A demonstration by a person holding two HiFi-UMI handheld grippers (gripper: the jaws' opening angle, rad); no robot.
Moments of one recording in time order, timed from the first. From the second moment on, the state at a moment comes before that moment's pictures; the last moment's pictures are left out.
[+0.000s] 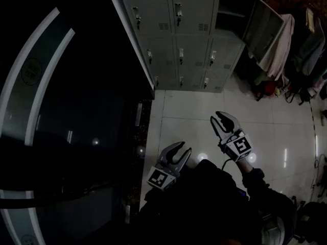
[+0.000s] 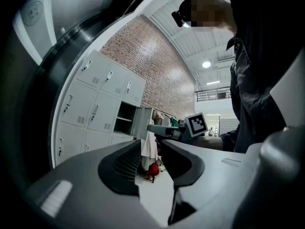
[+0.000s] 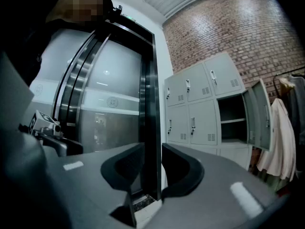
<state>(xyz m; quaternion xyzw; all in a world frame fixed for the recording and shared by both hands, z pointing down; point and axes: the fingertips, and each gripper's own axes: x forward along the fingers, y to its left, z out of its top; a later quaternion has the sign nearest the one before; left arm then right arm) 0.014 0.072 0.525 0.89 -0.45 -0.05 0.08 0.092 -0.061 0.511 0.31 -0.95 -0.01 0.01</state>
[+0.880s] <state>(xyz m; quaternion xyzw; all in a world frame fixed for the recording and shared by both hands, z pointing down) -0.172 -0.128 0.535 0.77 -0.62 -0.06 0.13 -0.165 -0.649 0.466 0.35 -0.94 0.00 0.05</state>
